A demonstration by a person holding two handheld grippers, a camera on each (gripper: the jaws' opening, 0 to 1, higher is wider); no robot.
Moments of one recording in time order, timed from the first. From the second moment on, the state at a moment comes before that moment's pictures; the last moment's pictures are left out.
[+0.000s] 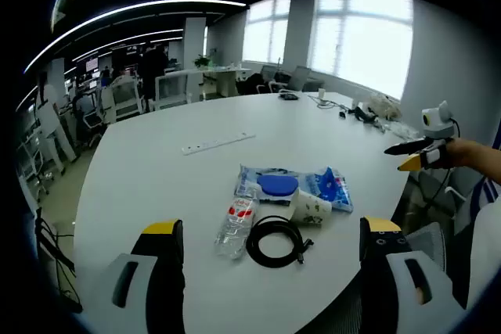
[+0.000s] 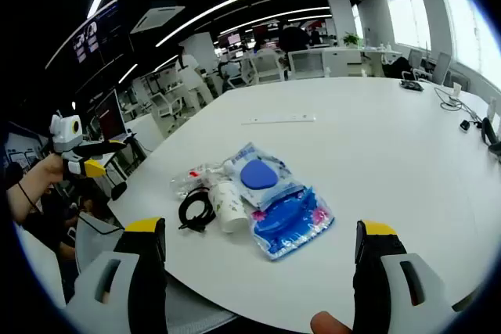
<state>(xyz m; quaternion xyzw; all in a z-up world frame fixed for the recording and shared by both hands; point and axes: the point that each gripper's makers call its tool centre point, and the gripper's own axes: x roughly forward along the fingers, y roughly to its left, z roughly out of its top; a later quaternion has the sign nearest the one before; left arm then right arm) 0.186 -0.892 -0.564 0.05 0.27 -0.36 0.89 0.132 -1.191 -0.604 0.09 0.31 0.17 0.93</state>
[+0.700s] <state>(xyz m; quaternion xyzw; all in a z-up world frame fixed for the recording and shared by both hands) 0.186 -0.893 -0.577 0.07 0.29 -0.34 0.89 0.163 -1.193 -0.611 0.10 0.30 0.20 0.93</state>
